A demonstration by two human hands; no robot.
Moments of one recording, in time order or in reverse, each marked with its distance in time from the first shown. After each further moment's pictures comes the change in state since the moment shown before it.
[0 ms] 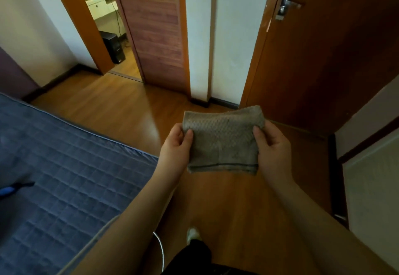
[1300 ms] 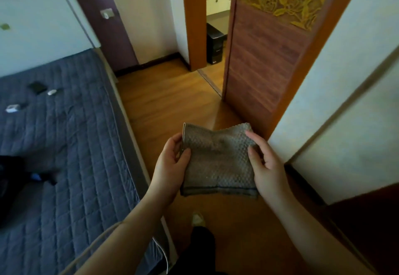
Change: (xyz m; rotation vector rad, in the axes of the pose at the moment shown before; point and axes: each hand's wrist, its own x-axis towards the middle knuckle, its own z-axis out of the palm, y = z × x) left_hand 0.507 0.006 -0.108 -0.166 0.623 -0.051; right_hand 0.555 0.059 0.355 -0.004 -0.880 -0.189
